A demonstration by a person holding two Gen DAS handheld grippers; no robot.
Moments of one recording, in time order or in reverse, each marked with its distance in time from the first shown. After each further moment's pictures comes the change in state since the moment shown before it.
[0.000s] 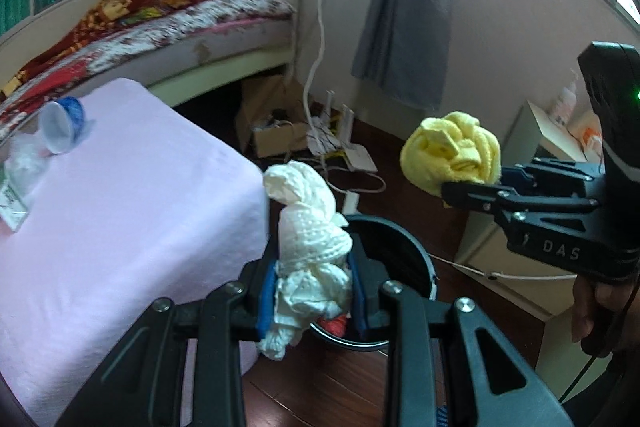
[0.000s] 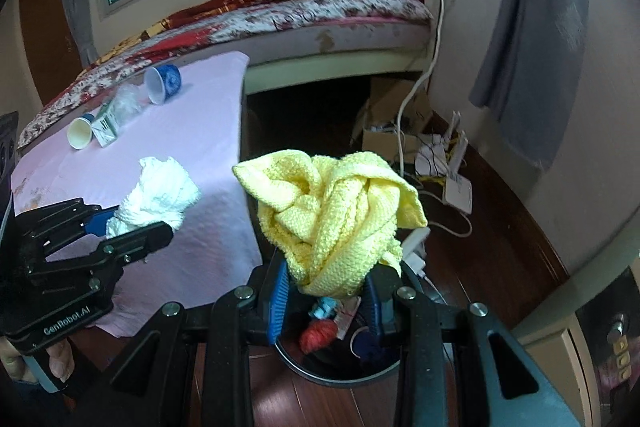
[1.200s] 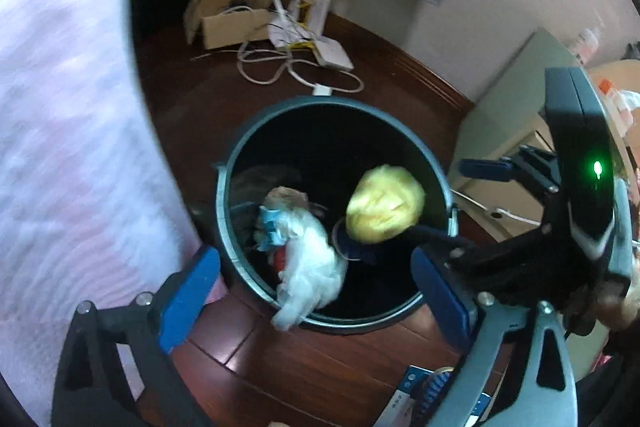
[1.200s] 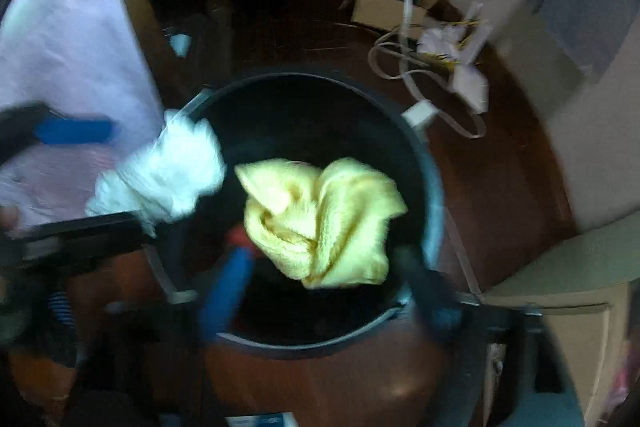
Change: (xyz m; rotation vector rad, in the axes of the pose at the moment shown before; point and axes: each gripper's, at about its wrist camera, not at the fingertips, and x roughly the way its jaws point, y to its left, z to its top) left arm 0.134 -0.010 -0.056 -0.033 0.334 -0.111; right arm 0.161 -0.041 -0.101 -0.103 0.367 -0.080
